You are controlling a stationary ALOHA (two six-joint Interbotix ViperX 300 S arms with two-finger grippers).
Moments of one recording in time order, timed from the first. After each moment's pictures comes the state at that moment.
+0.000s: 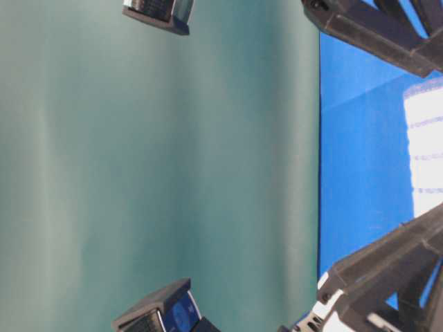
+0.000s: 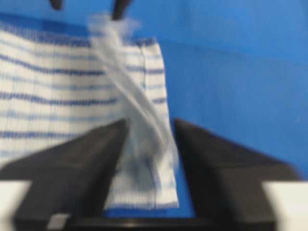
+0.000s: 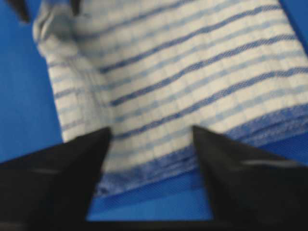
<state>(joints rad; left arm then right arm) -0.20 0.13 0.80 -0.10 -0.44 -0.23 0.22 -0.01 0.88 0.90 -0.34 -0.27</state>
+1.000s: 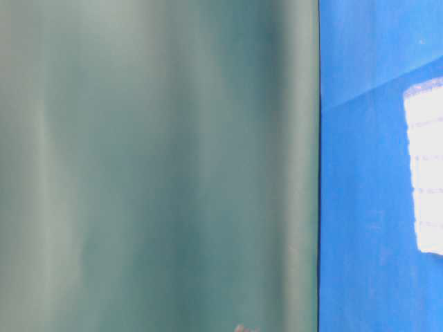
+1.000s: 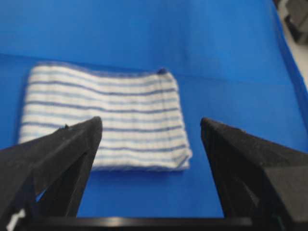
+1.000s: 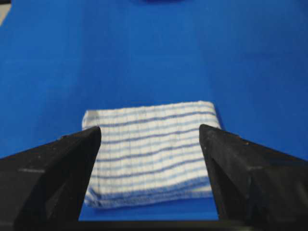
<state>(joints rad) -0.12 -0.51 1.07 -0.09 -0.22 -0.12 0.20 -0.72 1.15 0.90 -0.31 -0.60</state>
